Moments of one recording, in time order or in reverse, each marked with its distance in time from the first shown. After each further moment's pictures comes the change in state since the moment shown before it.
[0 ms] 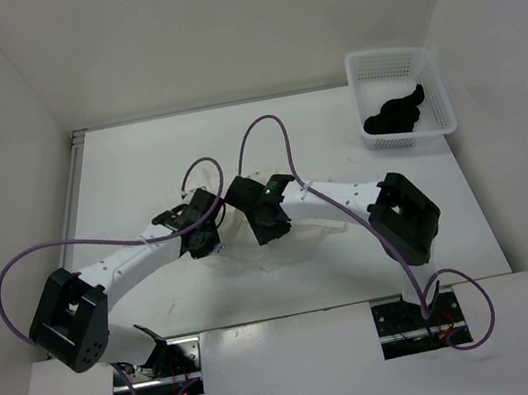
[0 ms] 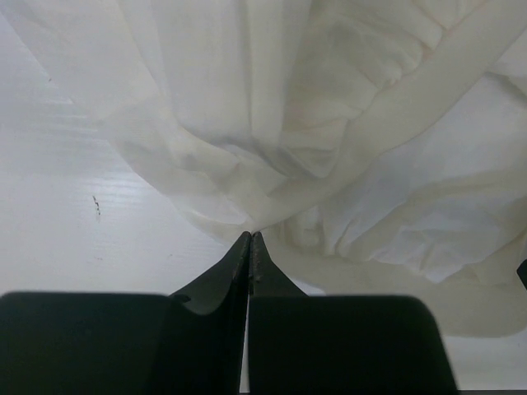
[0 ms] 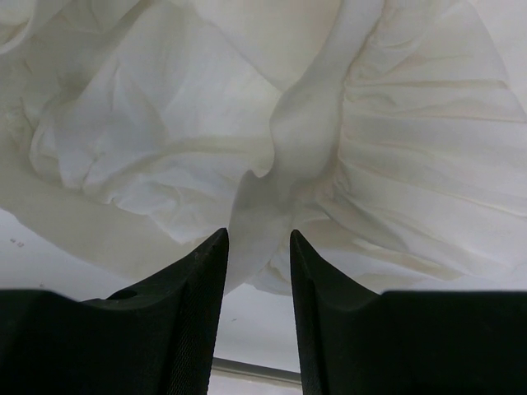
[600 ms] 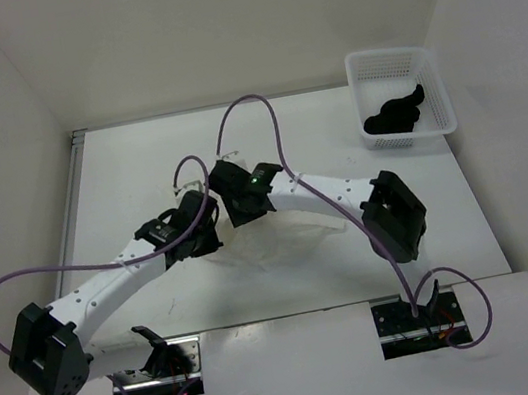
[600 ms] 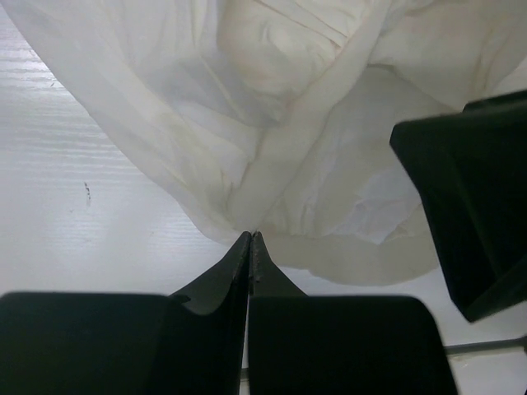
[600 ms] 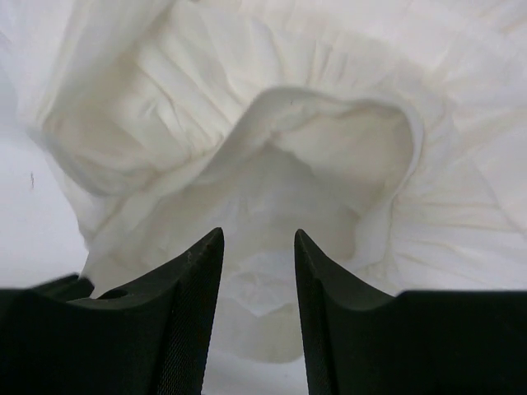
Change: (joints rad) left arm -0.036 -0.184 0.002 -0.028 -0.010 -0.028; right arm 0.007 0.076 0.210 0.054 0.062 -0.020
